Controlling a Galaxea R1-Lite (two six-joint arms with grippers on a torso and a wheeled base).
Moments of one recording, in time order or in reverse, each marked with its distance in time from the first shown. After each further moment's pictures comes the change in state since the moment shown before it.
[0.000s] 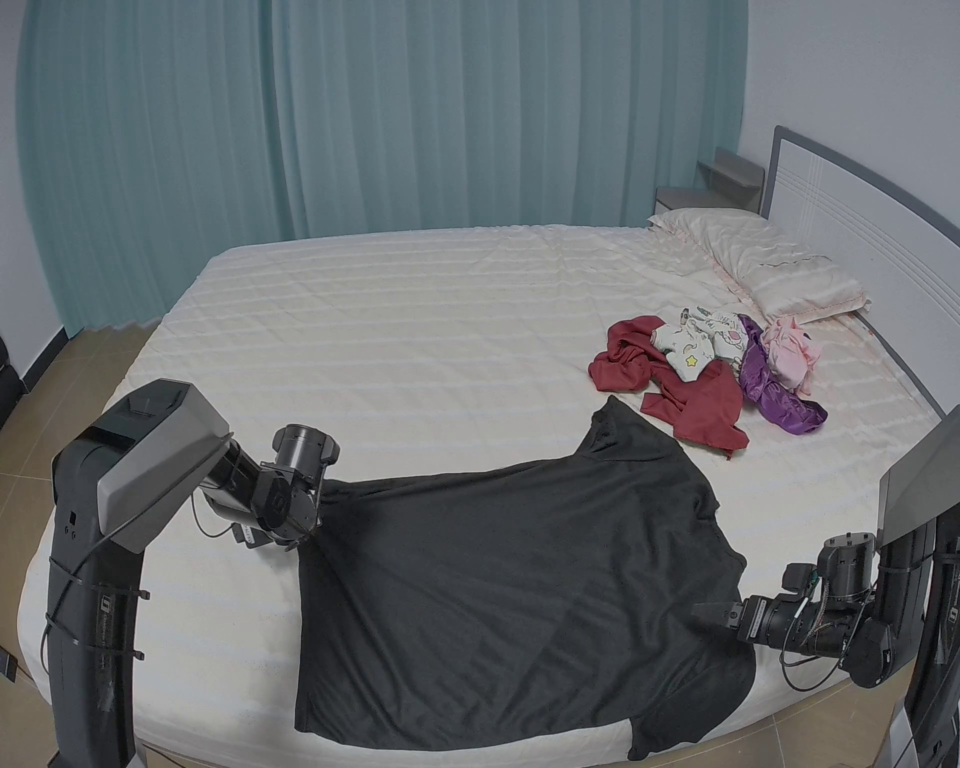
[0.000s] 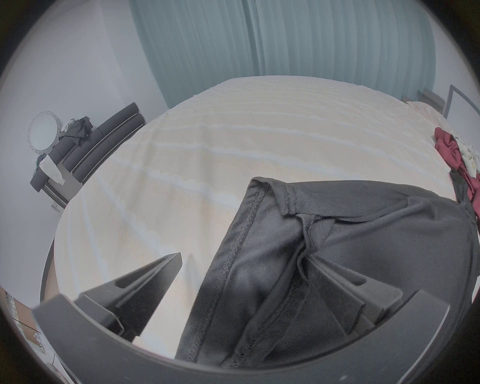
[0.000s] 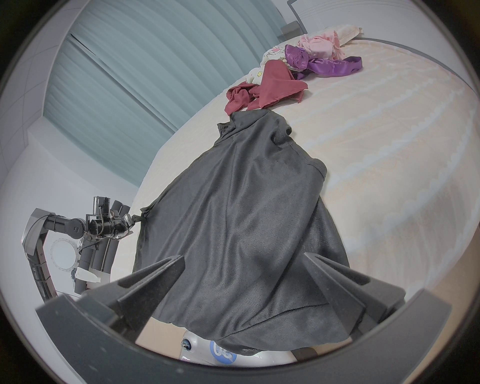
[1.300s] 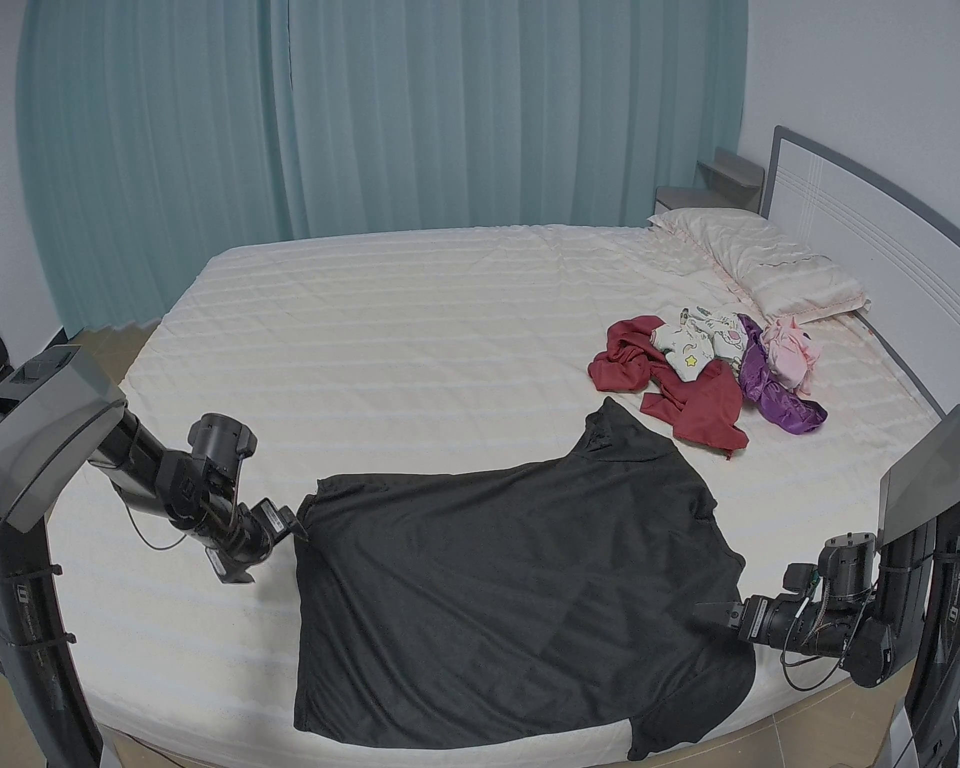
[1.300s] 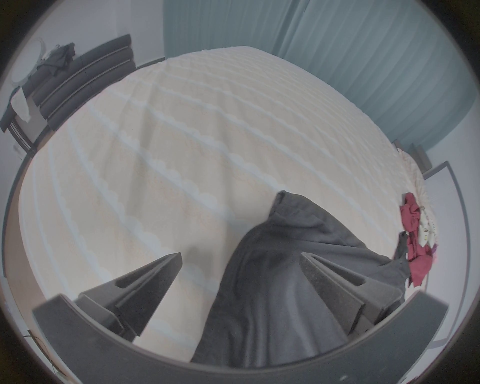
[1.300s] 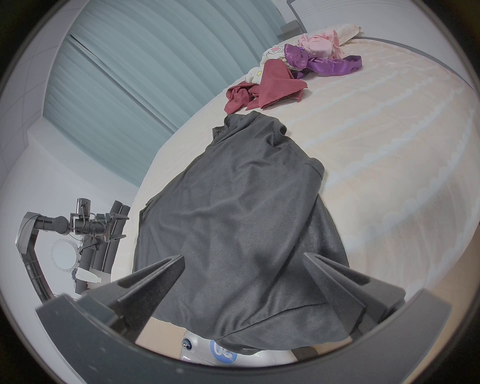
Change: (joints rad) left arm 0.144 -0.294 0.301 0.088 -0.642 -0.198; right arm -0.006 0.001 0.004 0.000 0.004 0.001
